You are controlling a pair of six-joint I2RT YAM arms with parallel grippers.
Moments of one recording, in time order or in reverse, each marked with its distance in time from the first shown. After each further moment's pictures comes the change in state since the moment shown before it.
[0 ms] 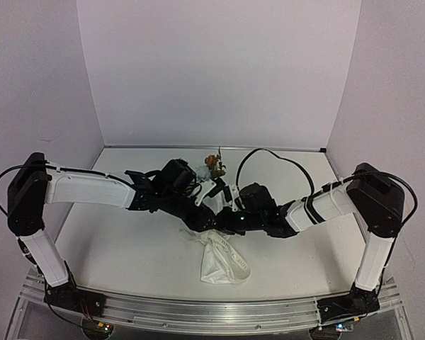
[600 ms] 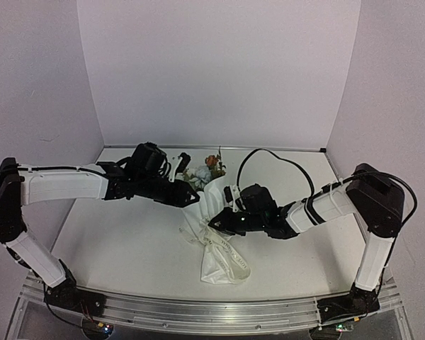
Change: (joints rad) left arm 0.170 -0.159 -0.095 0.025 -0.024 -0.313; right arm 0.000 0.000 -0.015 0.026 0.005 0.001
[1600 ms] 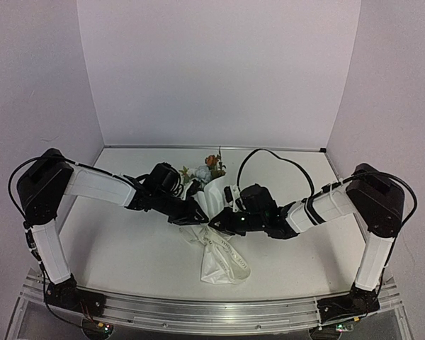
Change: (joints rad) left arm 0.017 0.265 -0.015 0.179 0.257 -0.197; right arm 0.000 0.000 0.000 0.000 -0.001 0.006
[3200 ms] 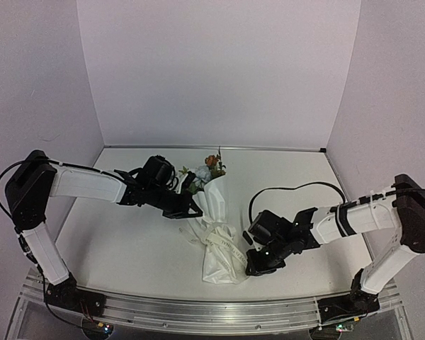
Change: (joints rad) left arm 0.010 -0.098 -0.005 -0.062 -0.053 0.042; right arm 0.160 -0.292 -0.128 -0.811 0.066 -0.130
